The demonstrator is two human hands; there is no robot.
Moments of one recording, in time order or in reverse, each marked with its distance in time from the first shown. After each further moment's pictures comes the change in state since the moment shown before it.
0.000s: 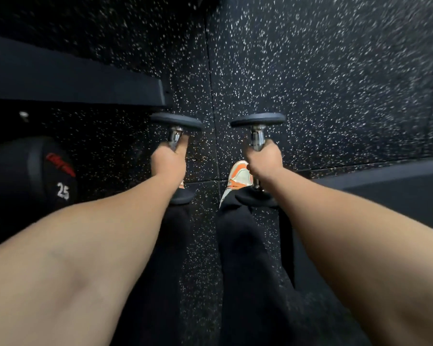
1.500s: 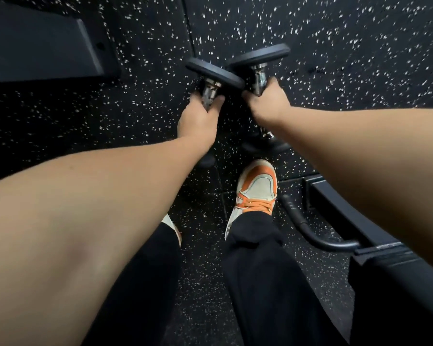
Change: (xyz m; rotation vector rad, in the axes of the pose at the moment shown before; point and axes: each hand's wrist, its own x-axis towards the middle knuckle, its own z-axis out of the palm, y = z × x) left_hand 0.216 -0.019 0.264 0.138 -0.151 0.245; right_hand 0.317 0.090 0.103 -0.227 -0.067 -0.075
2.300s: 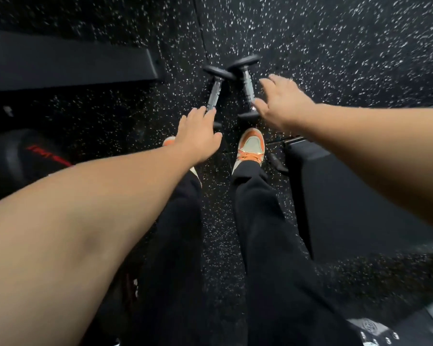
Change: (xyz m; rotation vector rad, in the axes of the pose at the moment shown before) left_hand -0.241 0.078 -0.174 0.748 -0.244 0.397; right_hand -0.266 -0.065 -0.159 -0.651 -0.120 -0.402
